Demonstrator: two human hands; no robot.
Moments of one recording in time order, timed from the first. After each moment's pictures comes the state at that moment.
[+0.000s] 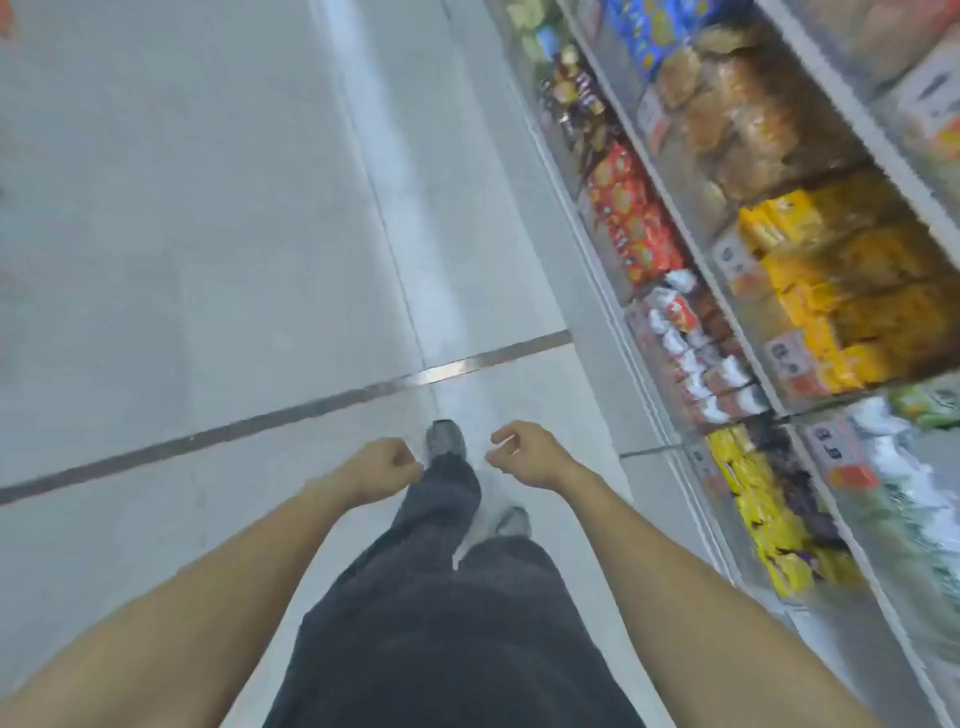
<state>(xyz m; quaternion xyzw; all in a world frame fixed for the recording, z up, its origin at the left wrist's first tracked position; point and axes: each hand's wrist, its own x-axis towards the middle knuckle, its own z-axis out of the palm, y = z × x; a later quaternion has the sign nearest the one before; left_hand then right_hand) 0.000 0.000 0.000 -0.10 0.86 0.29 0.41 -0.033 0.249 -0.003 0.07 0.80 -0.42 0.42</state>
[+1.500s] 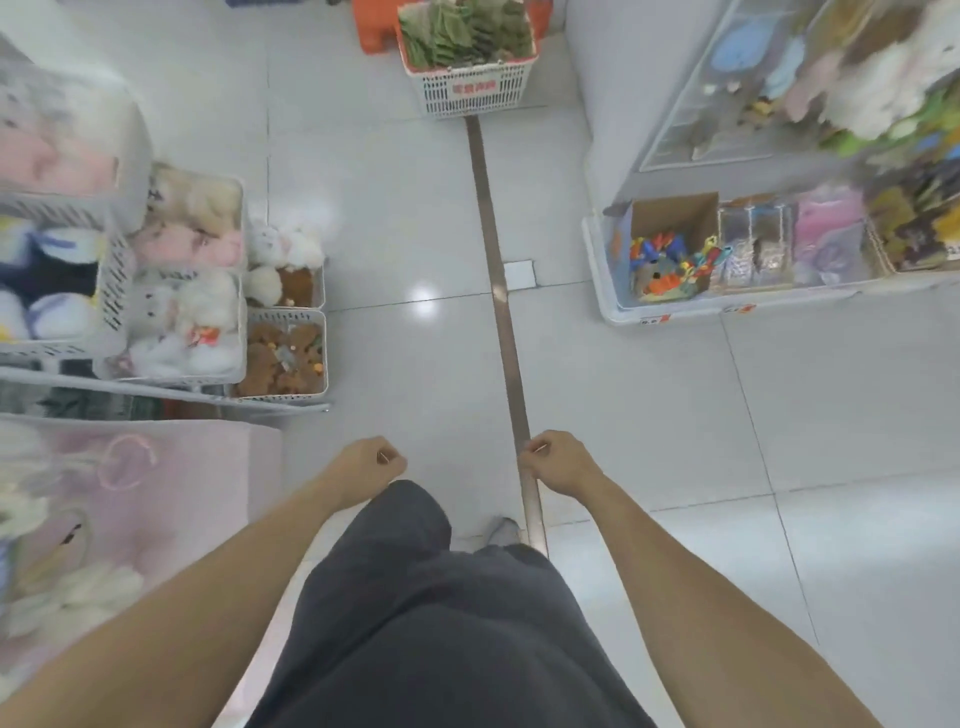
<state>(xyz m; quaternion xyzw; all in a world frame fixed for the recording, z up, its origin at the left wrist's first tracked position) 0.280 -0.848 -0.006 -0.75 0.42 0.51 0.02 -0.002 -0.922 -0.021 -0.53 0.64 0.06 0.55</state>
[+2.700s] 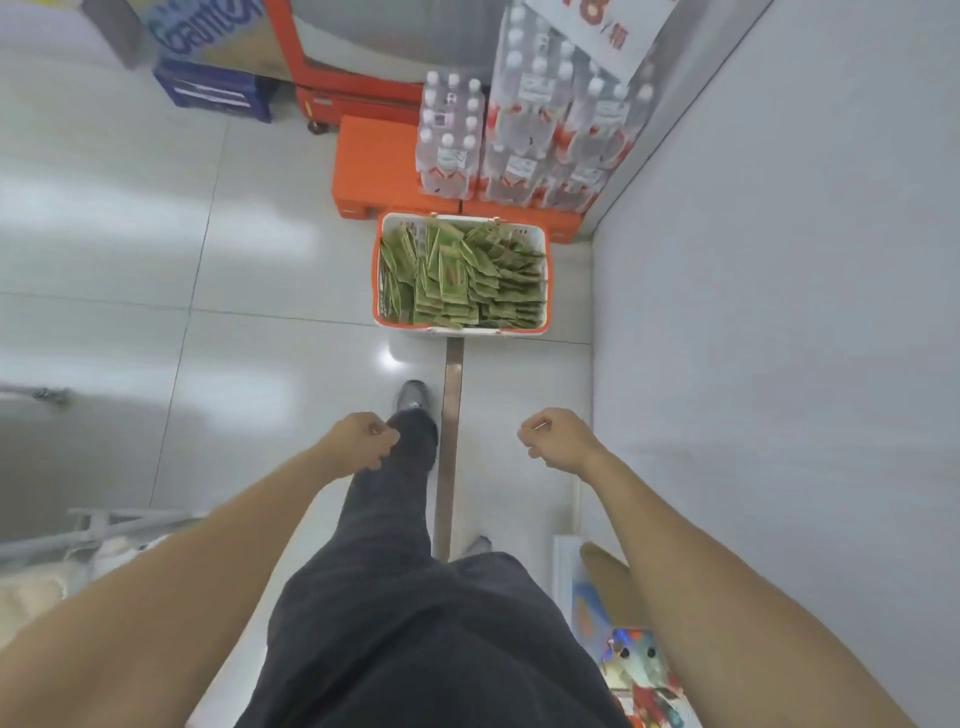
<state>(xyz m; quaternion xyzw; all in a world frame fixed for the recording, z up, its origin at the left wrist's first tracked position) 0.499 -1.851 -0.071 -0.76 0.28 0.58 -0.08 0.227 -1.973 -0.051 -0.56 0.62 0.12 0.54</state>
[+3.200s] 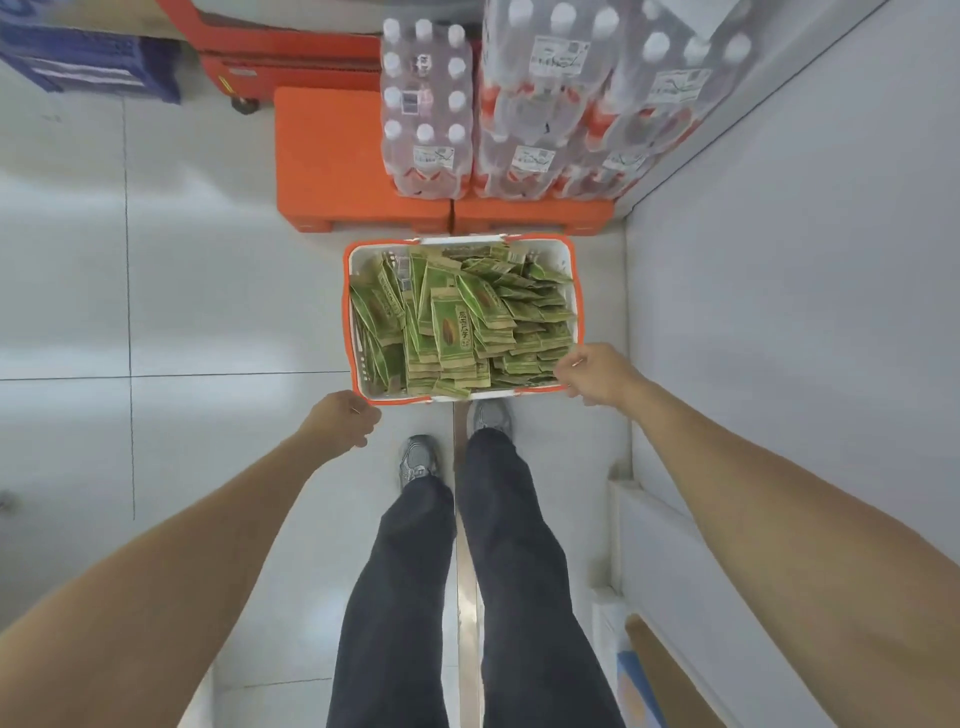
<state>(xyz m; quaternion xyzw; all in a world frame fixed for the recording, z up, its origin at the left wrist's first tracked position) 0.631 -2.120 -0.251 -0.78 0.21 0.58 -0.05 0.327 -2.287 -0.217 -0.54 0.64 0.18 0.51</state>
